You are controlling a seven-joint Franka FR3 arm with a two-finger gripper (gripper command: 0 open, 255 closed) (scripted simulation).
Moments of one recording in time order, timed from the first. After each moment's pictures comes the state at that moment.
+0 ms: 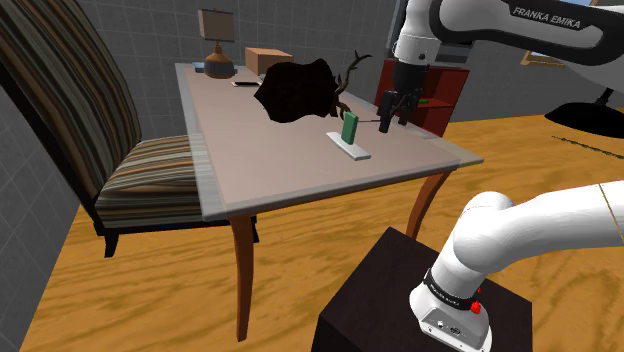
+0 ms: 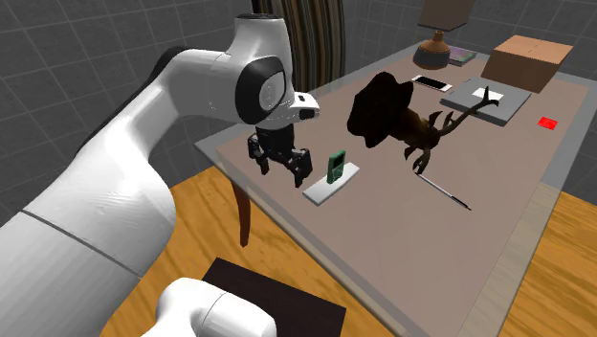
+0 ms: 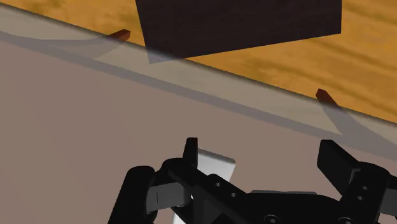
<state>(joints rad) -0.02 -0.82 -0.01 -2.26 -0.06 1.46 0.12</state>
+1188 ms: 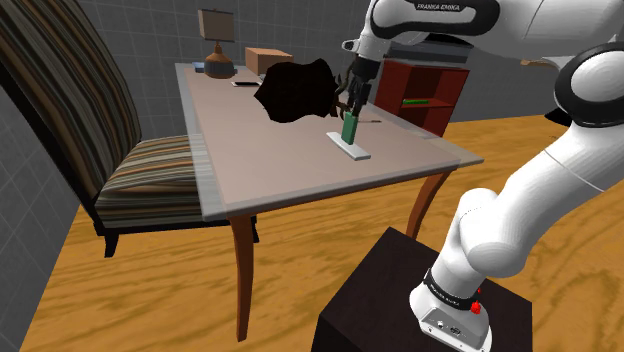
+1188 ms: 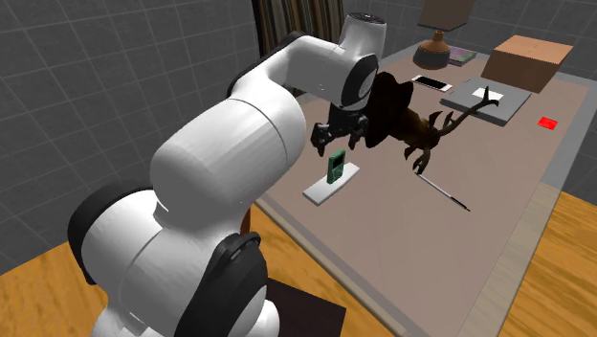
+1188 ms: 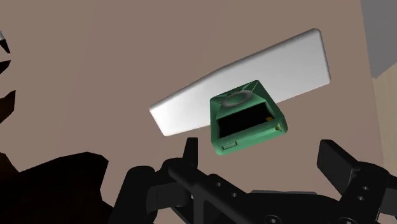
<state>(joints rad) 0.25 -0.35 -0.45 -1.94 -0.04 1.69 -0.90</state>
